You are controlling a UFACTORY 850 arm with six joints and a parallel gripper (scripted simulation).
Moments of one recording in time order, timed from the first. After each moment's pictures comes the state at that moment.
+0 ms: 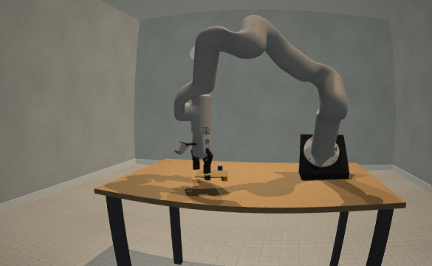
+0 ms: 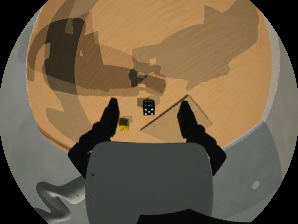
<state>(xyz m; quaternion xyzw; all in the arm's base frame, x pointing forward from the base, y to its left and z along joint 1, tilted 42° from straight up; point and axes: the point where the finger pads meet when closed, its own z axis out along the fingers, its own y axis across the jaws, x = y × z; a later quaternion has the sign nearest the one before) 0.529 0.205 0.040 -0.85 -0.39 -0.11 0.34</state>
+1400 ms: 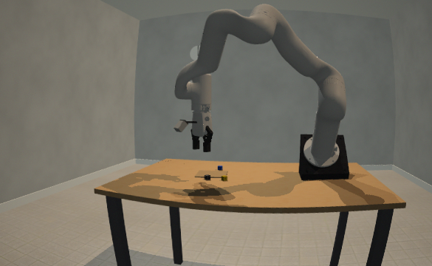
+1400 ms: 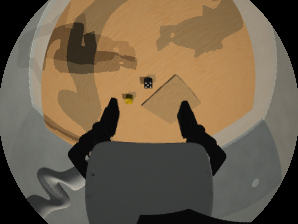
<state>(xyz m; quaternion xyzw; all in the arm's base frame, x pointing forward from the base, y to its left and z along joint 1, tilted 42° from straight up) 0.536 0.143 0.107 -0.85 -0.39 -0.11 0.34</state>
